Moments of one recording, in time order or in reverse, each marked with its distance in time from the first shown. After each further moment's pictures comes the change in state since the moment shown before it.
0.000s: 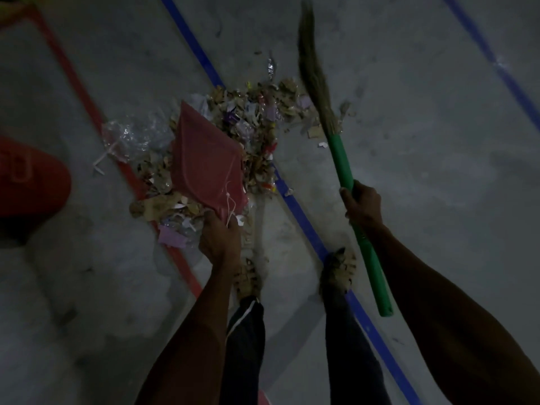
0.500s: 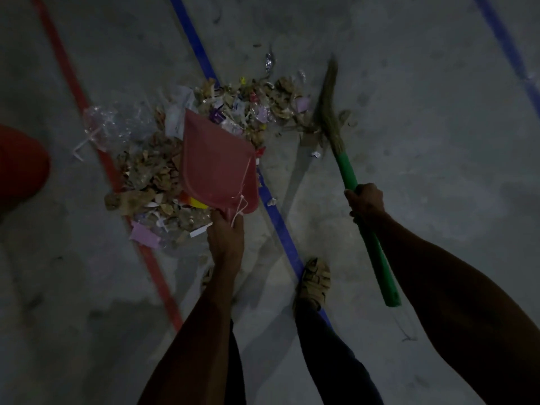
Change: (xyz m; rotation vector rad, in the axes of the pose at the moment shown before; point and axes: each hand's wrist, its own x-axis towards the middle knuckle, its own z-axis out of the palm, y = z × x) left_hand -0.012 0.096 0.108 -0.263 -0.080 -0.076; right_hand 0.164 0.072 -0.037 -0.096 -0.201 0.317
